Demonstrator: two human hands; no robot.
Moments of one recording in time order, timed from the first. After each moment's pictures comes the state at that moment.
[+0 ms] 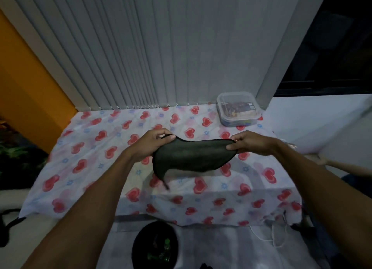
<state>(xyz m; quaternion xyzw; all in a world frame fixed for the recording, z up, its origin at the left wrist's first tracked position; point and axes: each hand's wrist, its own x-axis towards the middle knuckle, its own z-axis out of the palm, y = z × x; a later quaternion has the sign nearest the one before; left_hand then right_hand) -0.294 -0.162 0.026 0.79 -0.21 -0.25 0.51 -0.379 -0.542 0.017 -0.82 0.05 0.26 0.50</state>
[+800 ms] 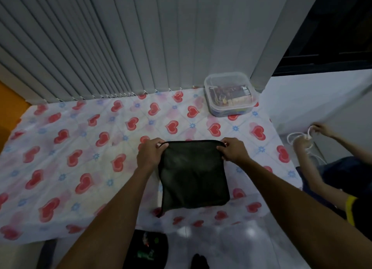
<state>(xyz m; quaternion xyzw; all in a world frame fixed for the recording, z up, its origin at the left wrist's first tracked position) -0.240 -0.263 -0.129 0.93 -0.05 -0.08 0.35 -0.325 -0.550 -0.129 -0.90 0.25 0.09 0.34</state>
